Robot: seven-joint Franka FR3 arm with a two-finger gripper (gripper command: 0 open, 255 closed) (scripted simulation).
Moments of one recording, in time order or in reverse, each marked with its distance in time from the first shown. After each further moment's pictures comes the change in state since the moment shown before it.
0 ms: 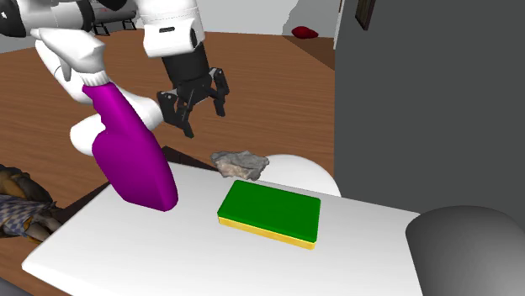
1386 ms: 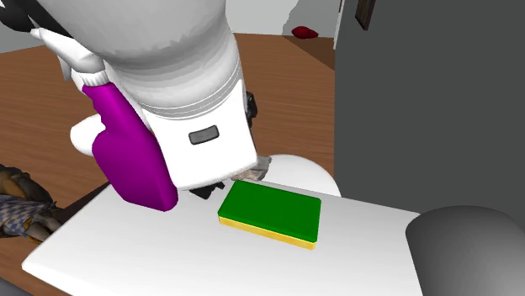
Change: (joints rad) arm 0.014 0.732 -0.338 0.688 0.272 -0.369 -0.436
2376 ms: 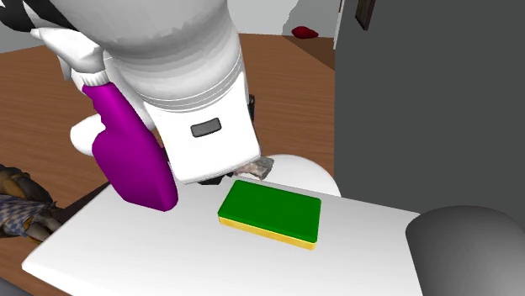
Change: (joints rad) arm 0.001 0.000 0.002 0.012 0.004 -0.010 0.004
